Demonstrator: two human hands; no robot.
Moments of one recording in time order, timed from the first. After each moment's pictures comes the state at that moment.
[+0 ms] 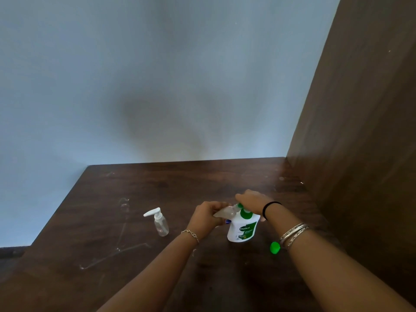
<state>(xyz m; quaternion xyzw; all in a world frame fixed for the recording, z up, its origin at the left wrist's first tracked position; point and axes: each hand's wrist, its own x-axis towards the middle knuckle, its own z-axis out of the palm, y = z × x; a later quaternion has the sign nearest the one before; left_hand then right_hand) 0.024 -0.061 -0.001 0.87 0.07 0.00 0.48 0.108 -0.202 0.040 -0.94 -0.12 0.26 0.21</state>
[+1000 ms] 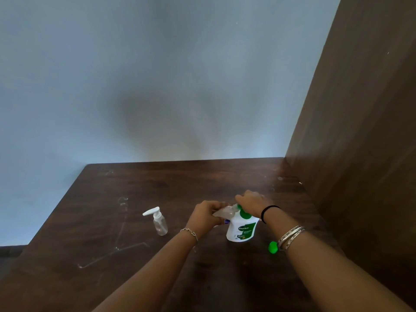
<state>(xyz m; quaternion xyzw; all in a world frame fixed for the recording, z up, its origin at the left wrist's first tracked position) 0.024 -0.060 0.000 0.89 0.06 -0.02 0.46 0.101 -0.200 0.038 -0.95 -0.12 0.22 0.17</state>
